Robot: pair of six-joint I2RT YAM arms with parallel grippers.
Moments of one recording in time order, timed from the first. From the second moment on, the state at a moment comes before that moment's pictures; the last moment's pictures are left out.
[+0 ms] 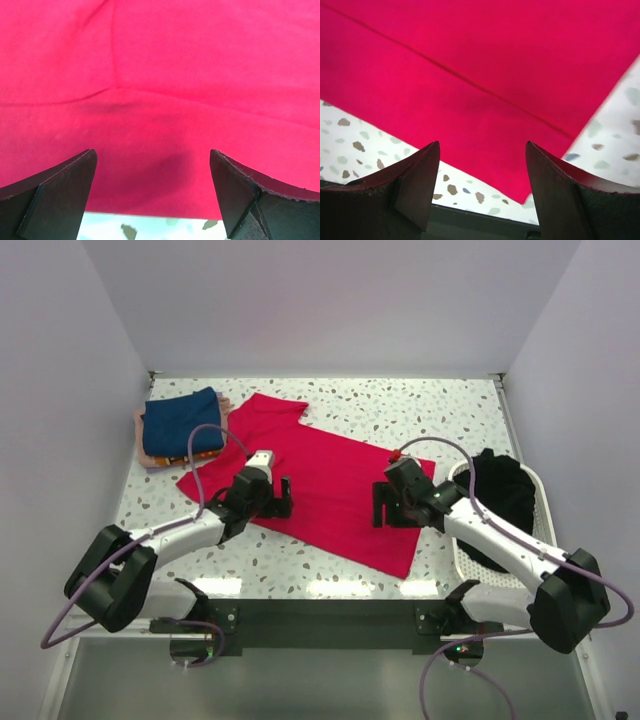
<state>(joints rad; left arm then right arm) -0.56 1.32 0.55 0.03 -0.15 -0.44 0.63 1.17 0.84 -0.72 0.15 0.59</state>
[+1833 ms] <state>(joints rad) -0.57 1.18 0.60 -0.13 -0.25 -0.56 0.48 1.38 1.01 -0.65 0.04 0.45</state>
